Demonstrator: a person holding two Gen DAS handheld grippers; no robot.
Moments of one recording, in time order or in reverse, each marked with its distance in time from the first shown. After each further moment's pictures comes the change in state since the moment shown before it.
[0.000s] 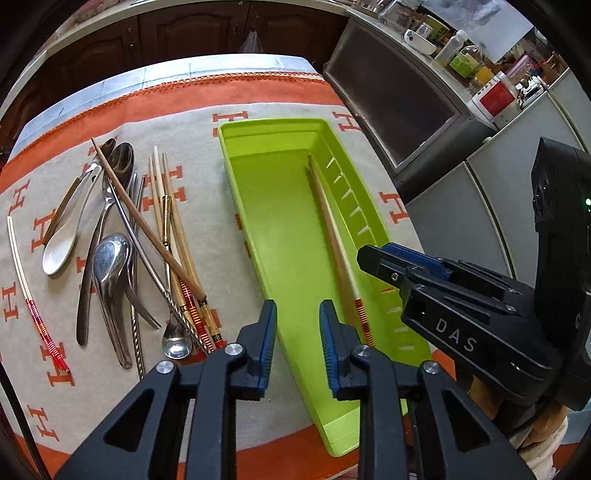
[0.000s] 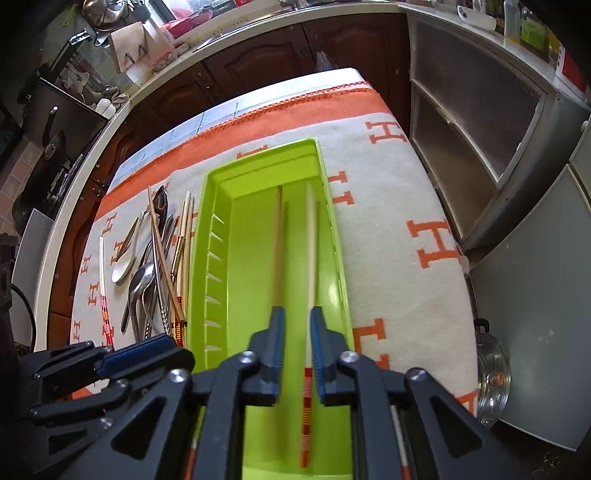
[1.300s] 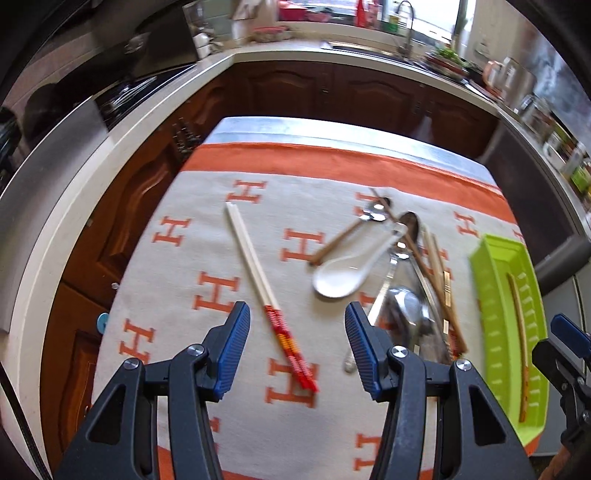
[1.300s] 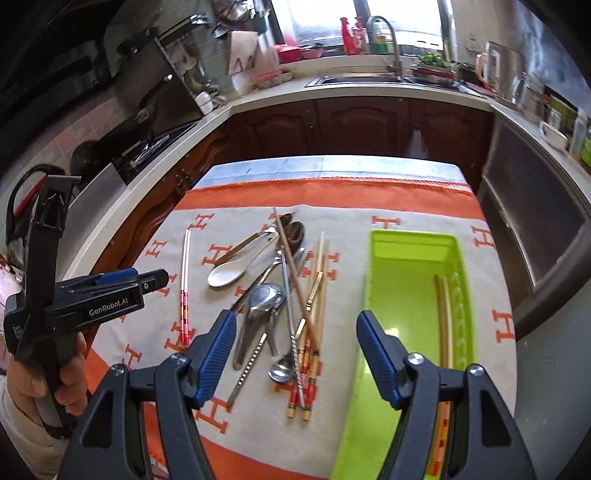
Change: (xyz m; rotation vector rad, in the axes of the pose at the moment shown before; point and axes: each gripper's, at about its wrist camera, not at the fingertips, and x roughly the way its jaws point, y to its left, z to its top) left arm -0.103 0.204 -0.043 -0.331 -0.287 0.416; right arm -0.038 0.145 -0.015 -0.321 -0.204 0.086
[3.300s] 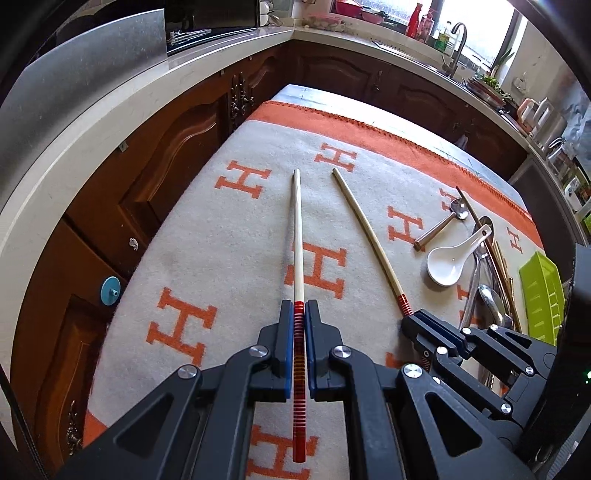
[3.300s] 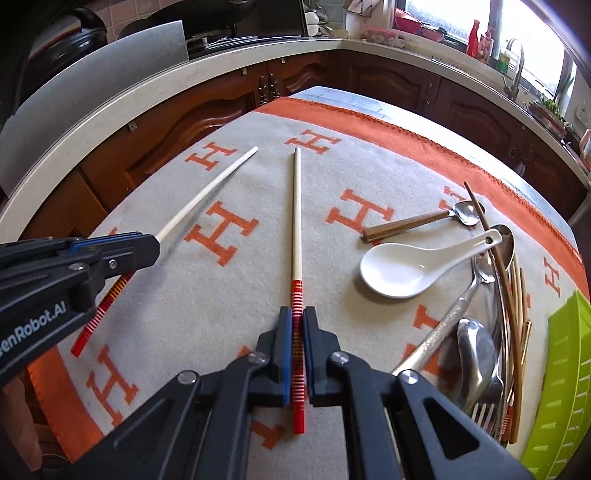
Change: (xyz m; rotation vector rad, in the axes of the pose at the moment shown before) left arm 0.053 0.102 -0.037 -0.143 0.010 -0.057; right arm 0.171 0.164 -0.023 -0.337 0.154 0.022
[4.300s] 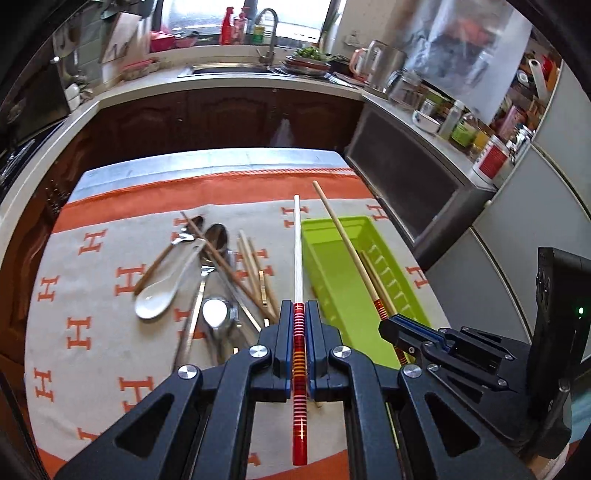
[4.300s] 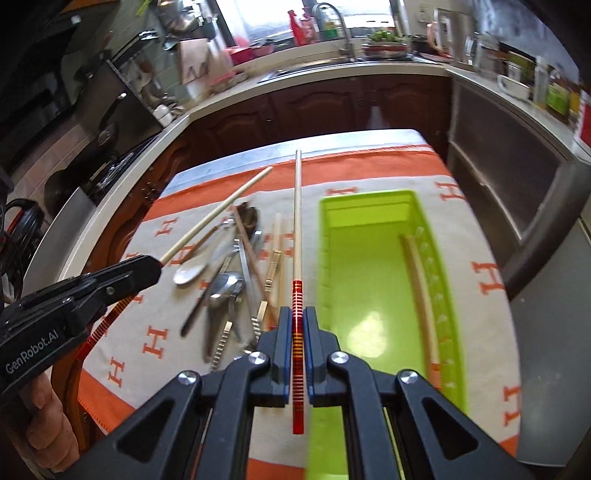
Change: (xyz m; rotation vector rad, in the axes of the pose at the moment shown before) left arm -0.086 -0.254 -0.023 0.431 -0.018 -0.351; right arm -0.170 -0.195 -0.109 0.532 -0.143 -0.068
